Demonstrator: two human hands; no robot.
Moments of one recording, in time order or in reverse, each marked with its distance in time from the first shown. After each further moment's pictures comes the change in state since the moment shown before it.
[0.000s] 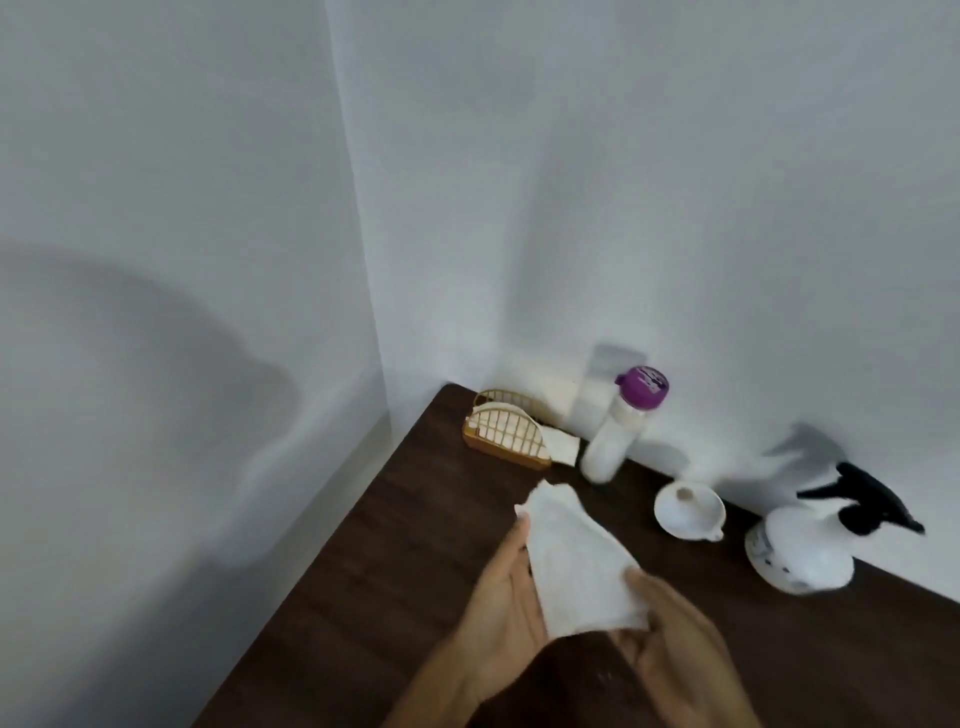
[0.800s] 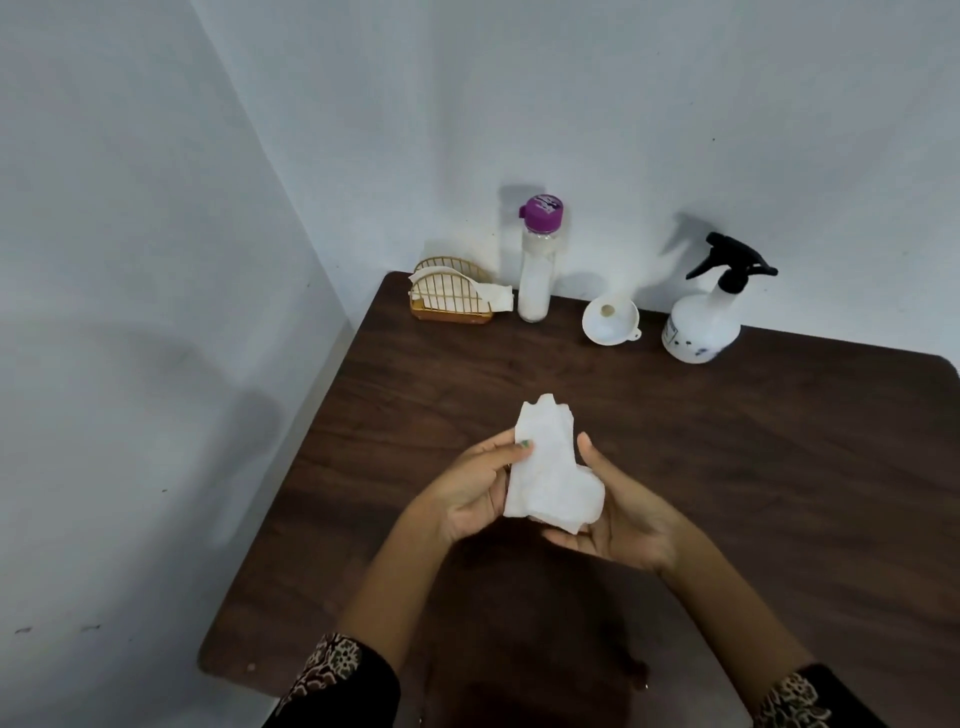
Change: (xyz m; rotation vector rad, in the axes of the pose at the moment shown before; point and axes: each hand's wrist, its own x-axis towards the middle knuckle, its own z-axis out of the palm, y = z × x) left_hand -0.056 -0.062 -0.009 0.556 0.162 -0.142; right_hand -0.055 0.049 -0.096 -0.092 -0.356 0.420
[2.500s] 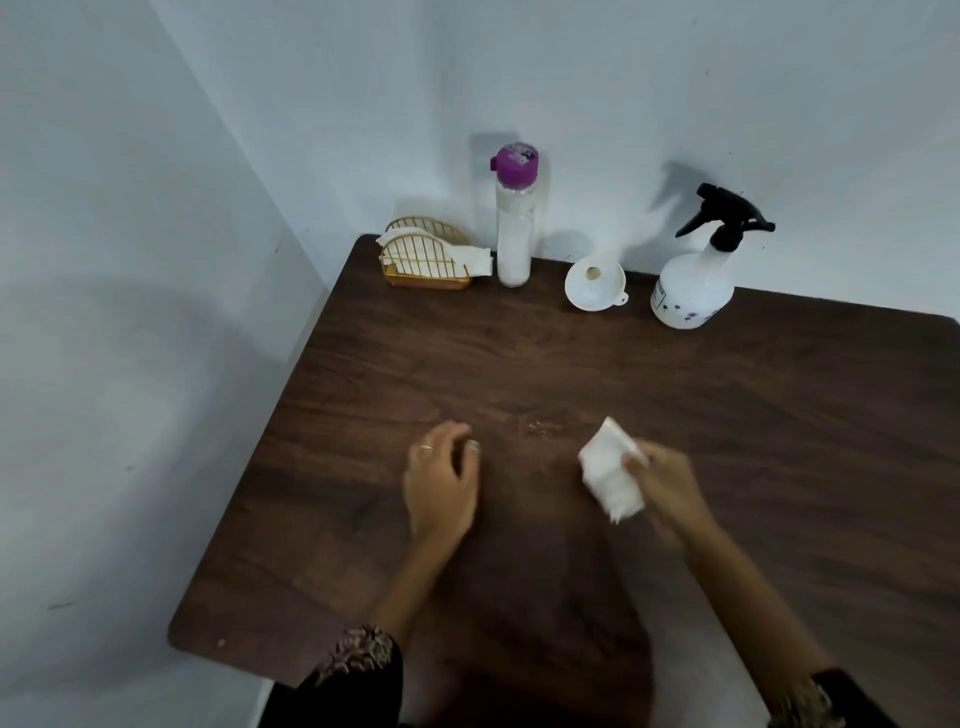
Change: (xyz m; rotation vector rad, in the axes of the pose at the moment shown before) left_hand 0.052 -0.080 -0.043 1.159 0.834 0.652; right_hand 0.016 0.006 -0.074 -0.446 0.582 -0.533
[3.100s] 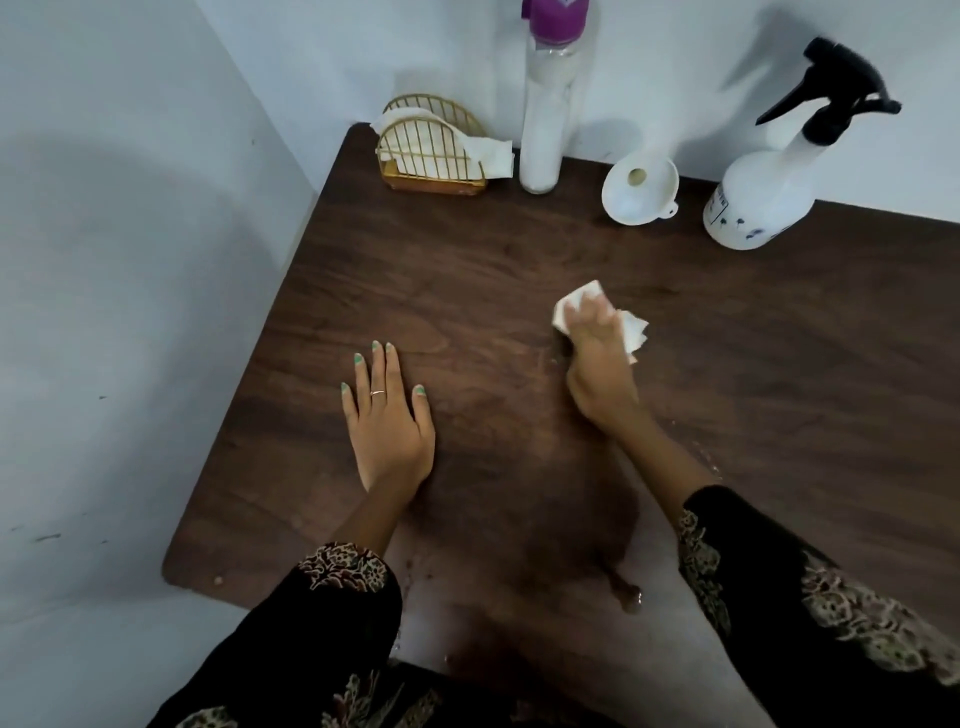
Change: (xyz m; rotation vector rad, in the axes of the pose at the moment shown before) left_hand 0.018 -0.076 -0.004 0.464 -0.004 -0.008; right_hand 0.095 0.027 0.087 -0.889 -0.071 -0.626
